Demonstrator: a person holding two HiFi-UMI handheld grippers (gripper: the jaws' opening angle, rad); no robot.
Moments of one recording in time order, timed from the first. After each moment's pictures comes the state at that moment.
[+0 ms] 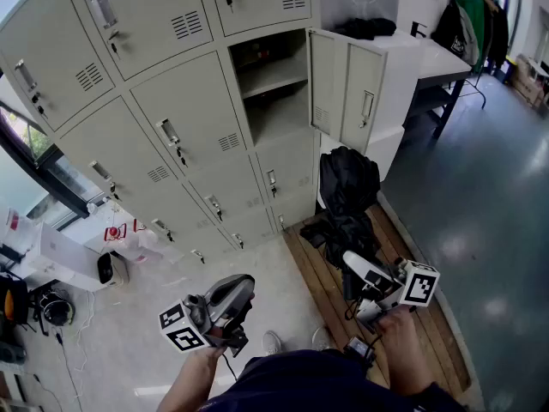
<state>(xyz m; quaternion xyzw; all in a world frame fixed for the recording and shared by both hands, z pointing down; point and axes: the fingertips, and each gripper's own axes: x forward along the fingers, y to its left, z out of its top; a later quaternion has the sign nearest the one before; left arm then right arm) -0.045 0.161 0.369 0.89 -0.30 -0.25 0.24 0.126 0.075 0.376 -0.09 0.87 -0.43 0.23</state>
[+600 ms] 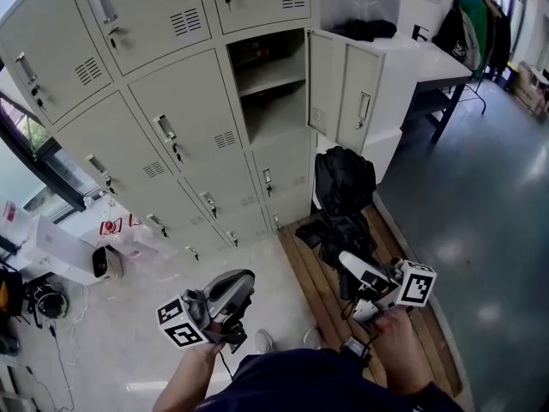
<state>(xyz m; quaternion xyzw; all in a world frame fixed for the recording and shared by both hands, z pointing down) -0.025 0.155 0.364 0.89 -0.30 -0.26 0.23 0.136 0.073 0.374 -0.08 0.87 -0.43 0.22</state>
